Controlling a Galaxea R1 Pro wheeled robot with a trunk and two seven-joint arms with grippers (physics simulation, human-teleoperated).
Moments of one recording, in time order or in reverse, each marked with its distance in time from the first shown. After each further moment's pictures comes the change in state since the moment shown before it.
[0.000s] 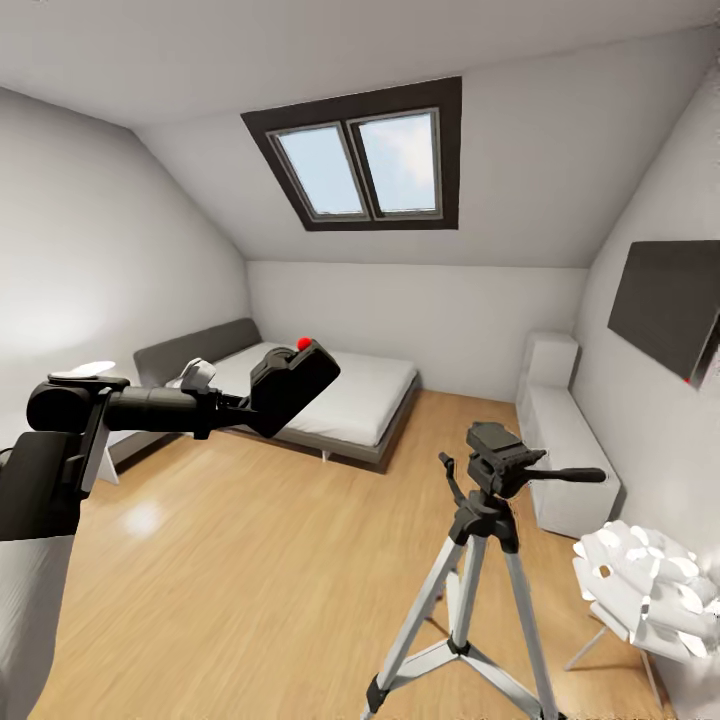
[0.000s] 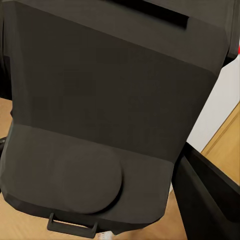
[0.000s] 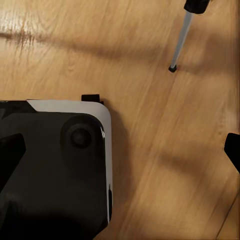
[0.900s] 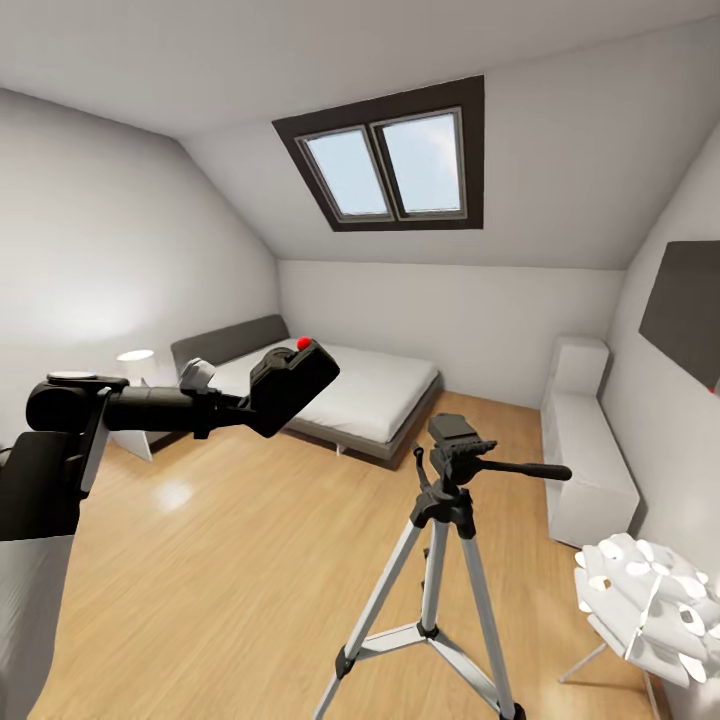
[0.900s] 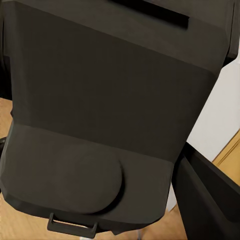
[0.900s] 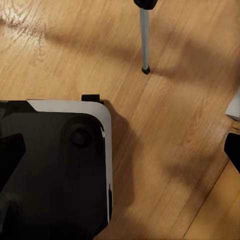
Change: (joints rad) left arm 0.000 0.001 0.001 0.000 0.000 0.000 0.000; right arm 0.000 0.000 0.000 0.000 0.000 0.000 0.000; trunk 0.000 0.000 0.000
